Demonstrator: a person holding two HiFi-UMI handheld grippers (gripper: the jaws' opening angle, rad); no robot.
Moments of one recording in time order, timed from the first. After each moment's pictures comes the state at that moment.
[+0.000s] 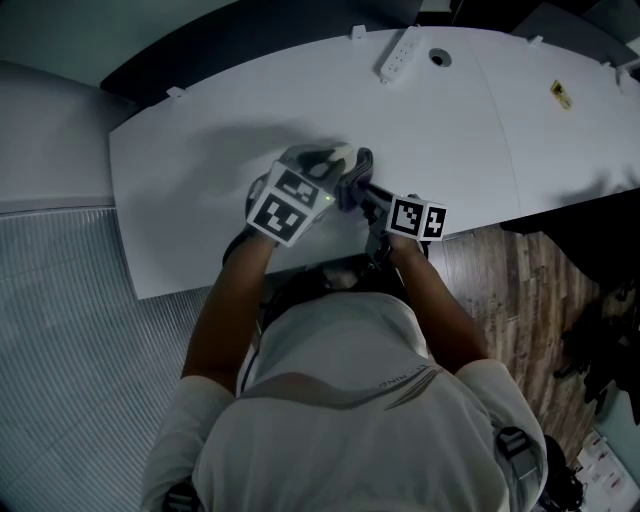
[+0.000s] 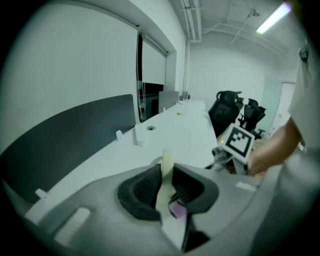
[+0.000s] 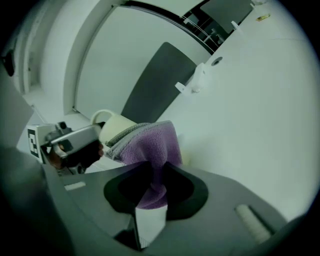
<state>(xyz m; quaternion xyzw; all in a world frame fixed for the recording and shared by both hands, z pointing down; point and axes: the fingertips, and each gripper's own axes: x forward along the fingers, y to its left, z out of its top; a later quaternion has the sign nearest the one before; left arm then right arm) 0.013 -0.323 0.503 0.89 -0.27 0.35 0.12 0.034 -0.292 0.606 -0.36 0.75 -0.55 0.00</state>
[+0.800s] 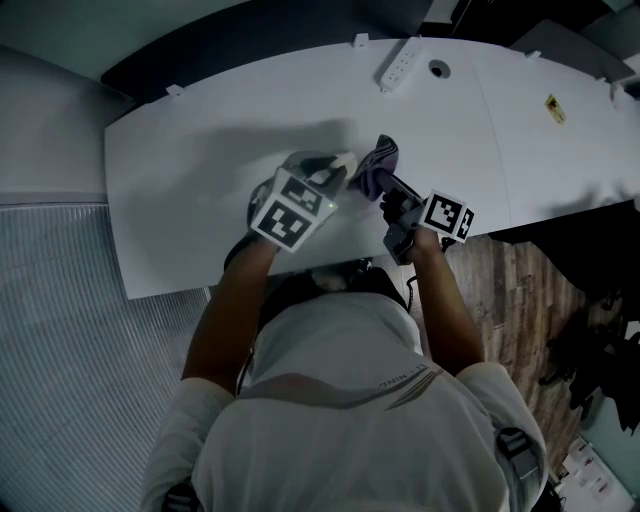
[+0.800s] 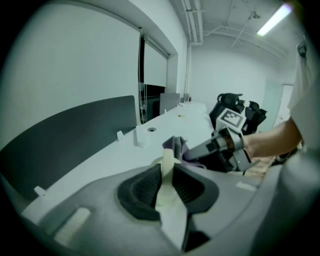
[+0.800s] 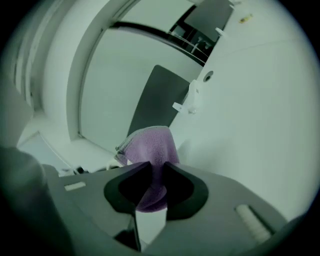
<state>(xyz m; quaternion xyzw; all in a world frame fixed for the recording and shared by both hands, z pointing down) 0.010 -0.323 0.504 0.89 -0.28 0.34 0.12 0.086 -0.324 0.567 -0.37 0.73 -0.57 0.10</state>
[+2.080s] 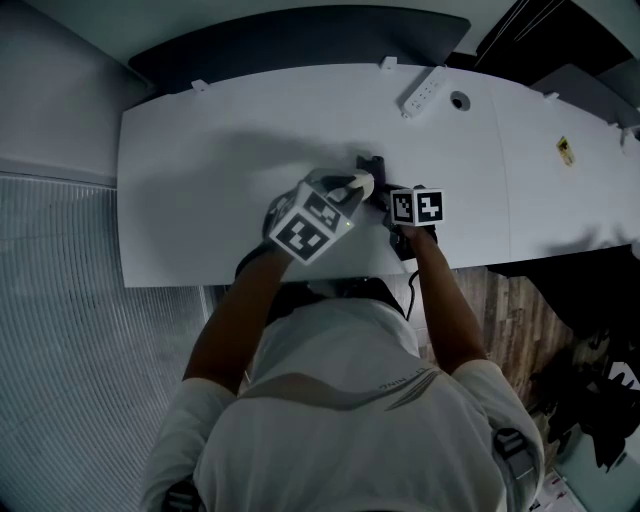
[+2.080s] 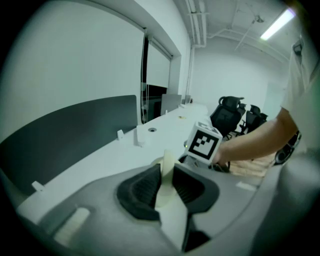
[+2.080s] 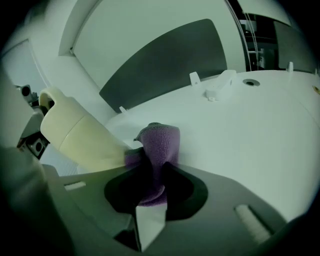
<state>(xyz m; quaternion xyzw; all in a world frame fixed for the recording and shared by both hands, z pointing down) 0.007 -0.323 0.502 0.89 -0.28 0.33 0.13 0.047 -0.354 0.646 -0.35 0.79 -0.43 -0.26</state>
